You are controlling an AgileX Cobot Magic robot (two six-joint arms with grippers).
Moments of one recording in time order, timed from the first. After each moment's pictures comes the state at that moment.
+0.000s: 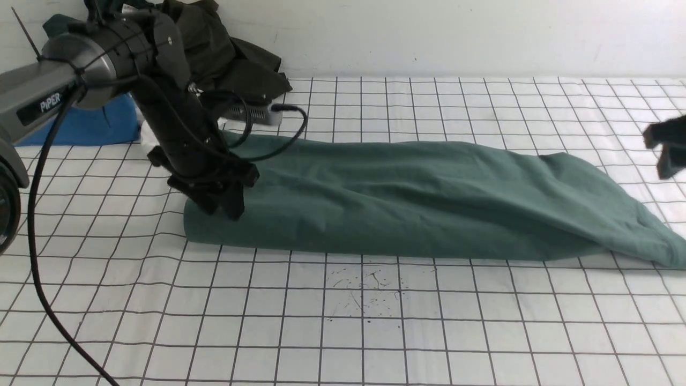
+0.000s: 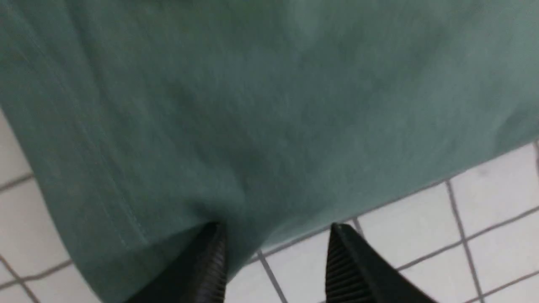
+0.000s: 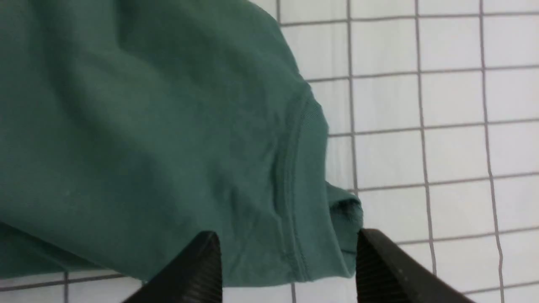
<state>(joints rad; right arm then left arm) -0.16 1.72 -1.37 -0.09 0.95 0.03 -0.15 2.15 -1.77 -0.24 1.23 0.30</state>
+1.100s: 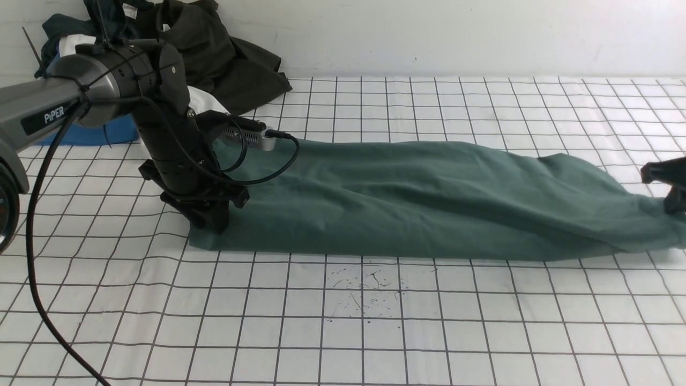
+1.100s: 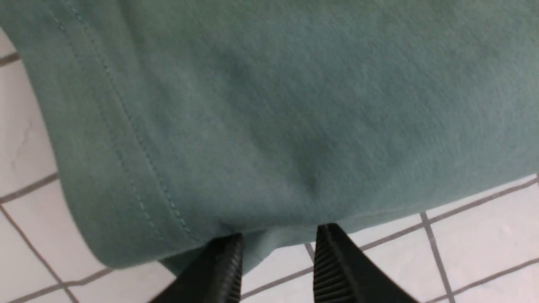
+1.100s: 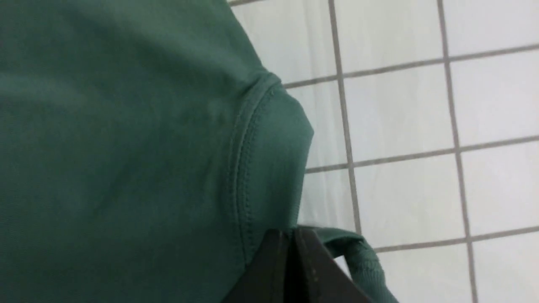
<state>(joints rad) -0.24 1.93 -1.42 0.05 0.83 -0.13 -0.15 2.15 -1.72 -0.16 1.15 0.31</state>
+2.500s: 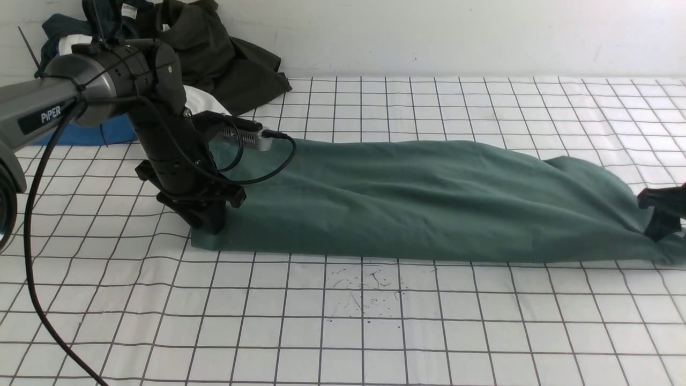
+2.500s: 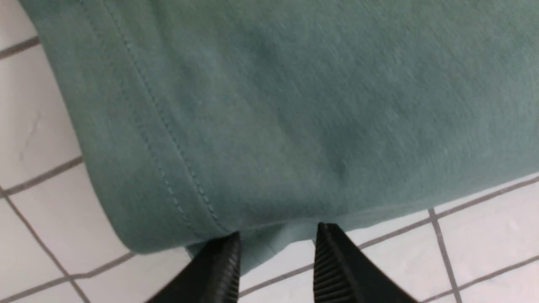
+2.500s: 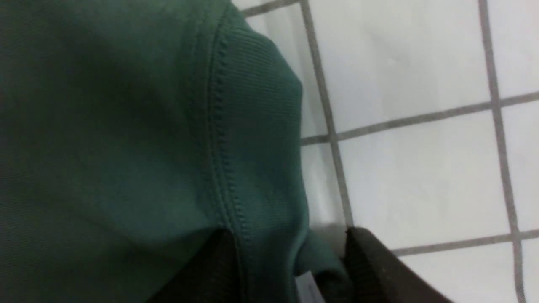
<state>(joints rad) -0.29 2.10 -1.48 0.16 0.93 -0.18 -0.14 2.14 -1.73 -0.16 1.16 0.31</state>
